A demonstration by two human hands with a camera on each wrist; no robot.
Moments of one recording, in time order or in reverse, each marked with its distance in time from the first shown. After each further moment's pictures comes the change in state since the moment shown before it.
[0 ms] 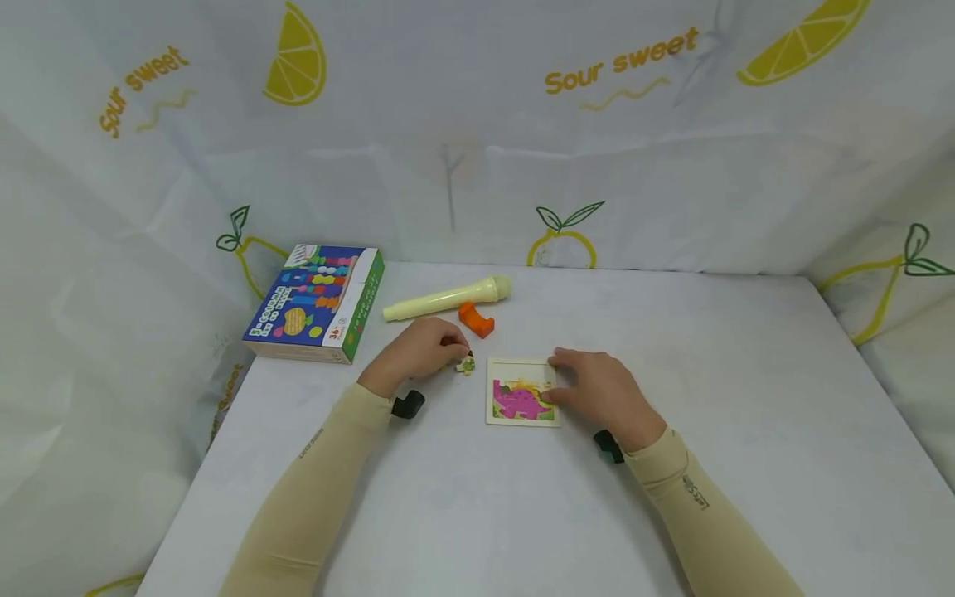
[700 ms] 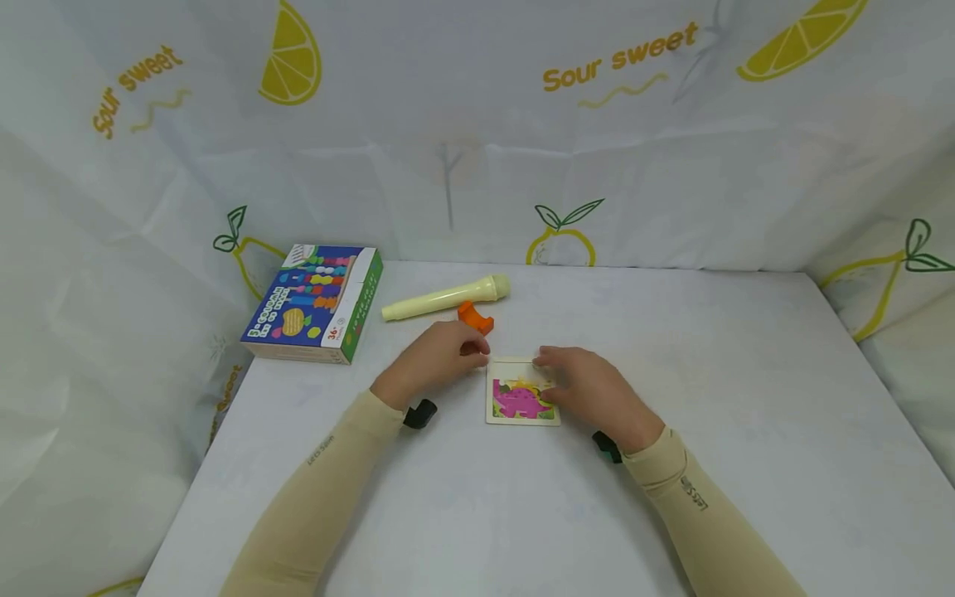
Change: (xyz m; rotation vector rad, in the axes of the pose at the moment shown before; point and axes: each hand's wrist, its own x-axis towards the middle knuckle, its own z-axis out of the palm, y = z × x) left_hand 0.002 0.021 0.019 0.099 0.024 0.127; right_hand 0.000 -0.010 0.000 0.028 -0.032 -0.093
